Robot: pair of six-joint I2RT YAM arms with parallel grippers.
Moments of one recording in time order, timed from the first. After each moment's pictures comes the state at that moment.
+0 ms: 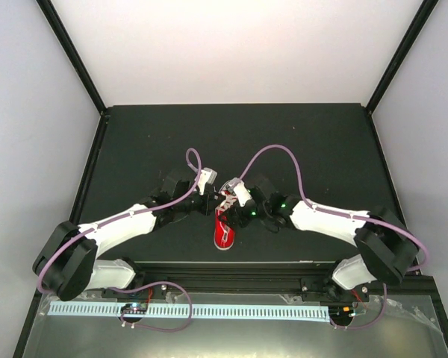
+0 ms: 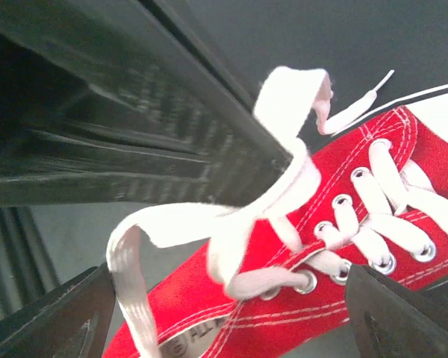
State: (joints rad) left arm -0.62 1.27 0.60 0.10 0.43 -0.42; right arm 0.86 1.44 0.77 -0.09 -0.29 0.22
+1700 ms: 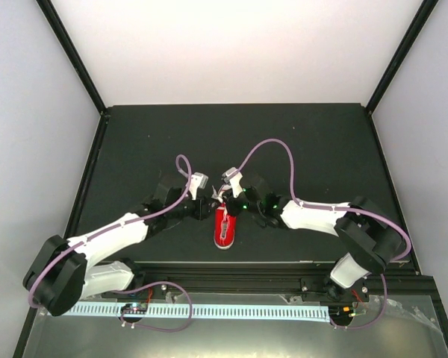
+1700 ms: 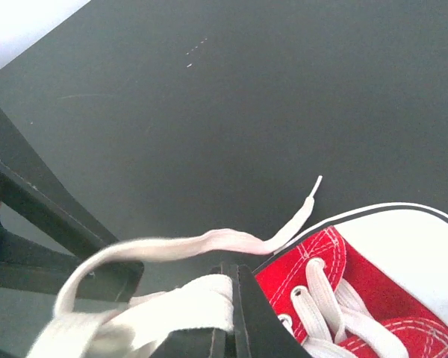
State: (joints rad) left arm -0.60 1.17 0.52 0.08 0.39 -0.46; right arm 0.87 1.59 0.77 0.25 -0.11 0.24
